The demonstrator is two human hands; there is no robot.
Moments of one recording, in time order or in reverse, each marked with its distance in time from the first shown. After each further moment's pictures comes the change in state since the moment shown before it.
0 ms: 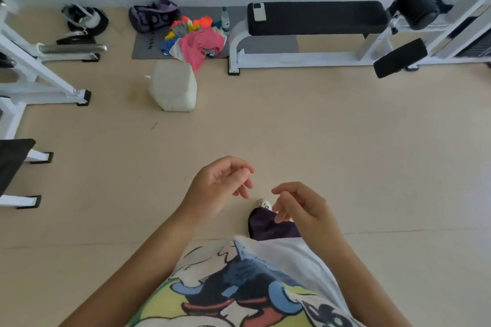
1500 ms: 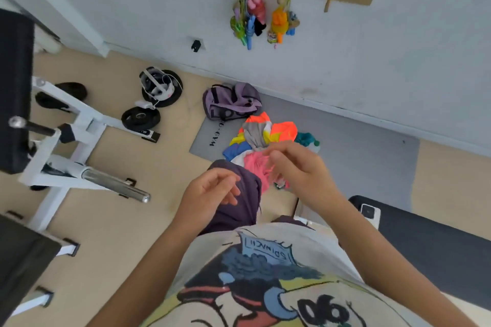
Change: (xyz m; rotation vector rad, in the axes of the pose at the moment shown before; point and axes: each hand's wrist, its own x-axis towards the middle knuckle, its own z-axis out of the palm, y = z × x) left_hand 0.881 0.237 -0.545 -0.094 0.580 -0.175; right_hand 1.134 -0.431 0.169 -0.080 -0.496 -0.195
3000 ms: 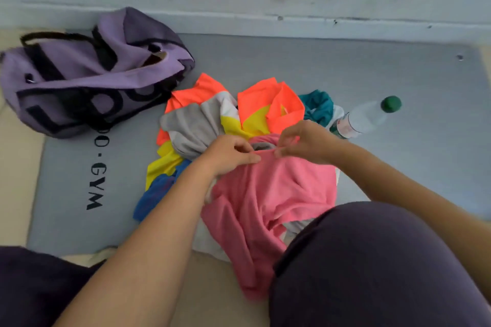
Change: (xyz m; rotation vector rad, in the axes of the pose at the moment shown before) left_hand 0.700 -0.539 0.150 0.489 -0.719 0.088; right_hand 0.434 0.697 -0.041 -0.679 -0.003 0.350
